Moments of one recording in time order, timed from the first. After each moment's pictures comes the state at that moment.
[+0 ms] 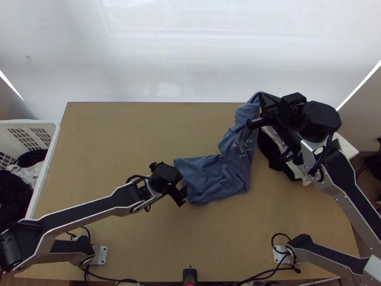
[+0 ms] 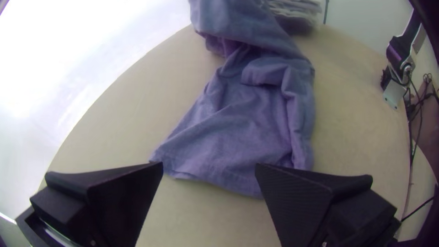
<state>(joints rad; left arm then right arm) -0.93 1.46 0.91 -0.16 -0.22 0.09 0.47 1.19 1.29 -0.19 0.14 0.00</state>
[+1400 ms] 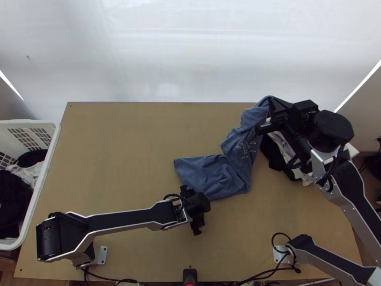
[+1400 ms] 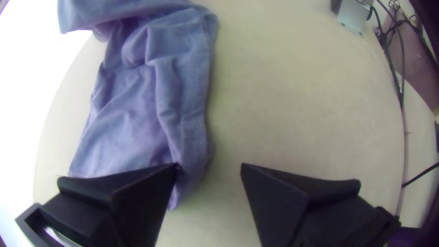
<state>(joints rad) -1.20 1.74 1.07 -0.27 -0.20 0.13 0.44 1.09 1.22 -0.20 0.15 0.00</state>
